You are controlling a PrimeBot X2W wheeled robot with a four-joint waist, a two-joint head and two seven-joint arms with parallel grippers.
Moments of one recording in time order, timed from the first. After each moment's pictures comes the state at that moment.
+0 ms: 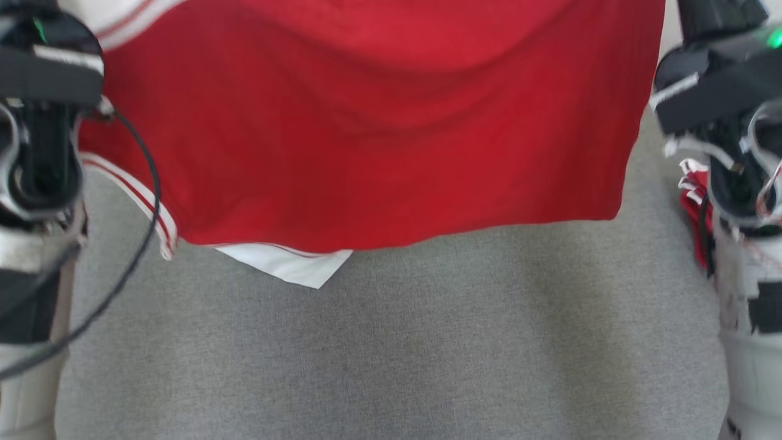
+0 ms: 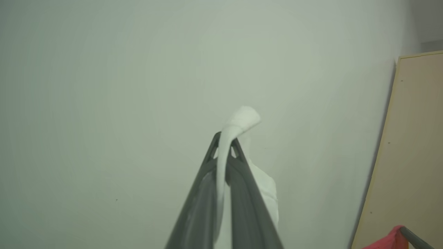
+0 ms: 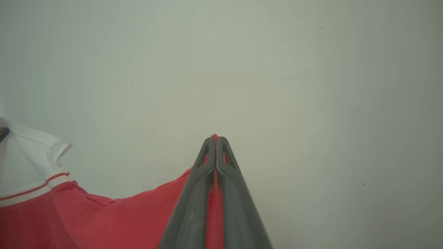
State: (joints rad) left arm -0.95 0.36 -0.18 0.18 -0.98 -0.10 -0.12; right arm -0.83 -0.19 0.07 -0.01 0.49 0.13 0.26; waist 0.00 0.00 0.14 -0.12
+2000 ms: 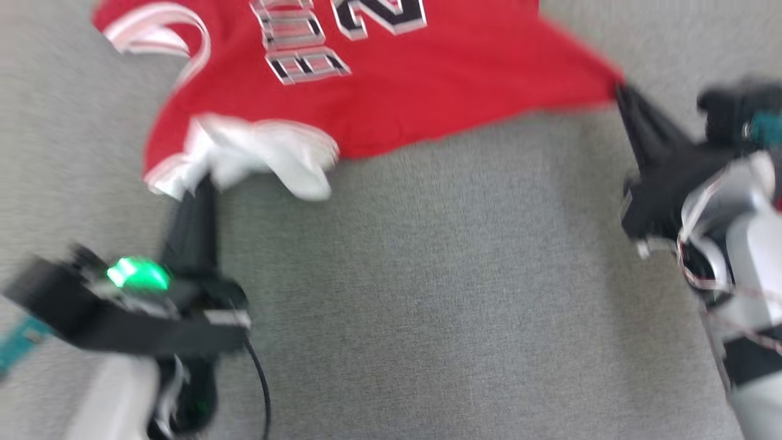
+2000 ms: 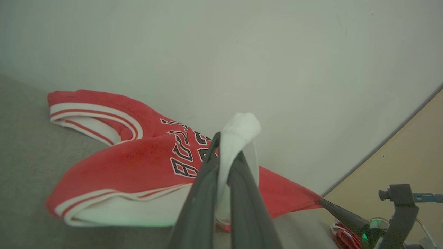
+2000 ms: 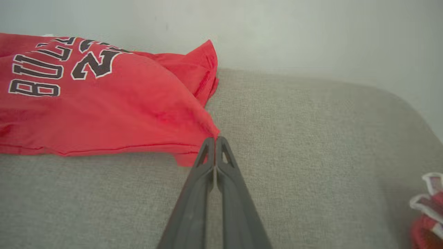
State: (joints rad) left arm -0.41 0.26 -0.26 -0.07 -0.87 -0.13 -0.25; right arm -0.68 -0.33 0.19 0.25 0.33 0.13 0.27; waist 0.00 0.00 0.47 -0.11
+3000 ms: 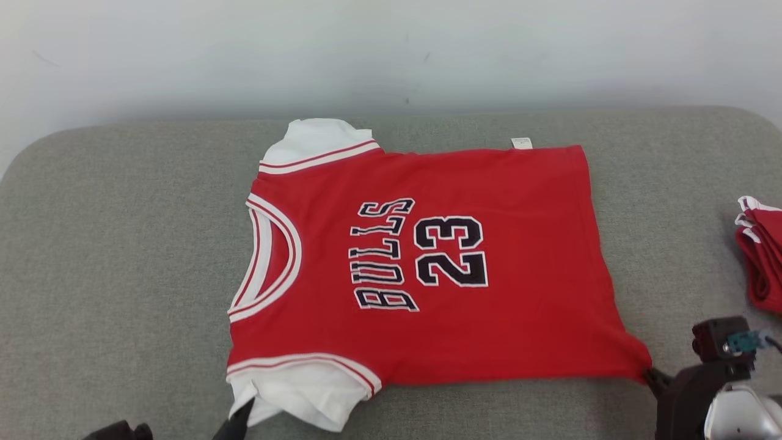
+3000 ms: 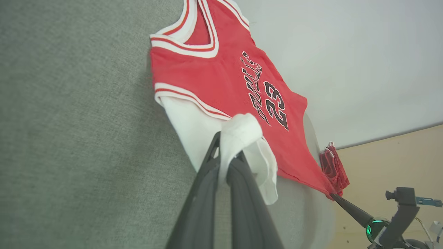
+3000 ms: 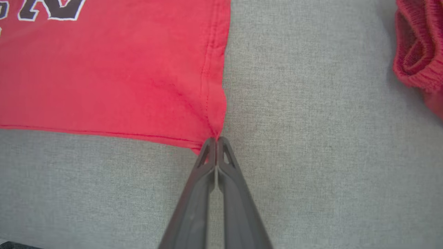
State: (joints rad) left arm 0.04 0.40 -0.35 0.00 -1.25 -0.07 0.00; right arm -0.05 -0.30 -0.01 0.04 0.31 0.13 0.70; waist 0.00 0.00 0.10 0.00
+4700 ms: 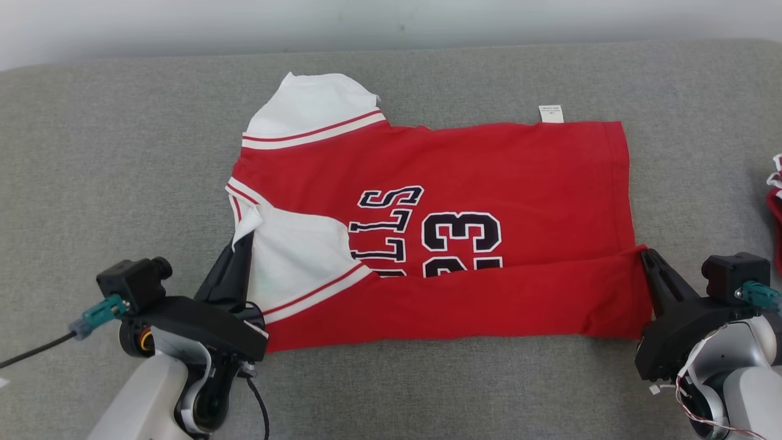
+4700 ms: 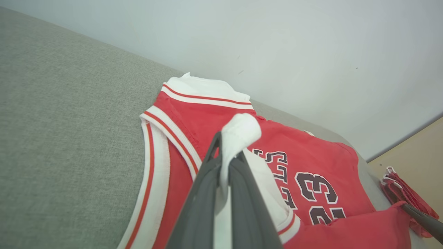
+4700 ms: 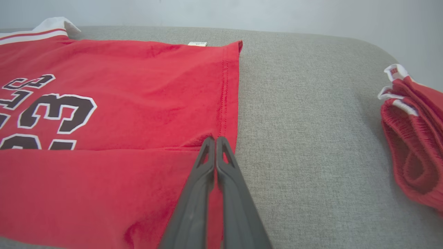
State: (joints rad) left arm -0.48 0.30 -0.44 0.38 -0.94 -0.11 -0.20; right arm -0.24 -0.23 -0.02 0.17 0.19 0.13 0.25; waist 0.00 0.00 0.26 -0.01
